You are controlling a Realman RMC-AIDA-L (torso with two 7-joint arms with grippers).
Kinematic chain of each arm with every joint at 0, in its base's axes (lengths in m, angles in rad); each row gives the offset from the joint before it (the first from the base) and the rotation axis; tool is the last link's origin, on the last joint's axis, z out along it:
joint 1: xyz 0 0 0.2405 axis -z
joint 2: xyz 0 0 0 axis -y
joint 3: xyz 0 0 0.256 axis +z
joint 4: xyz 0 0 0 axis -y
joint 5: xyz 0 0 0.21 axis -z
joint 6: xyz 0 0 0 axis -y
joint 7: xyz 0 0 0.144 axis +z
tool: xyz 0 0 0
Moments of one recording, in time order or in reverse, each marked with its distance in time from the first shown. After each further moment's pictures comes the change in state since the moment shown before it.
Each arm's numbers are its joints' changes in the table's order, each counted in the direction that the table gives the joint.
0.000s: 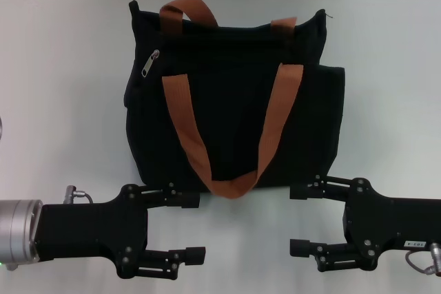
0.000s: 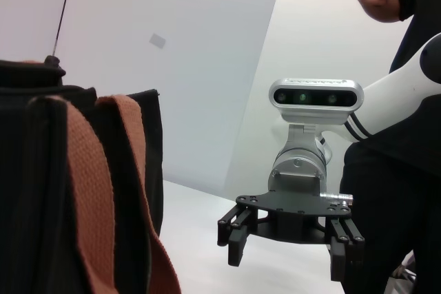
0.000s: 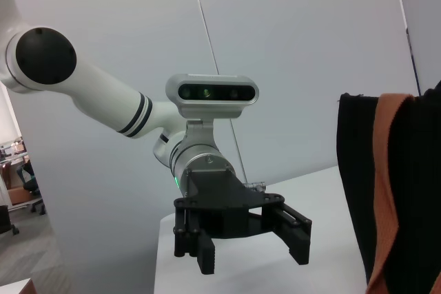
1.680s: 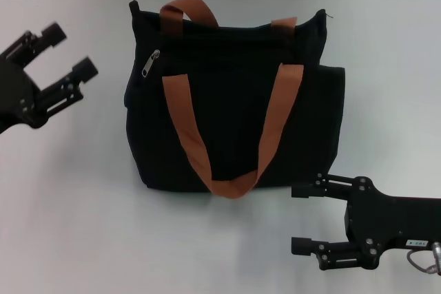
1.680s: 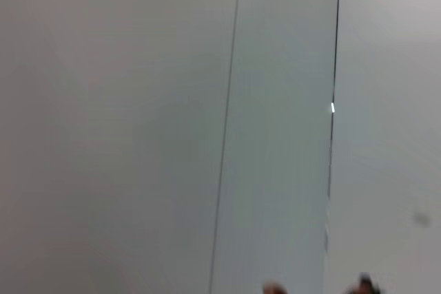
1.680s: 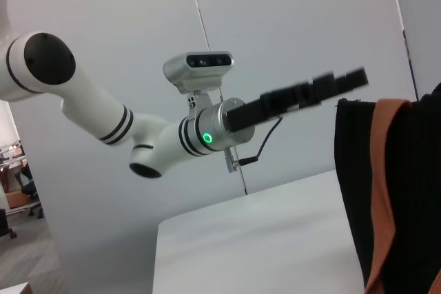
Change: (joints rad) left arm -0.060 -0.077 -0.261 0.090 0.390 0.054 0.129; right arm 0.002 0.002 0.007 0.000 -0.002 0.006 0.000
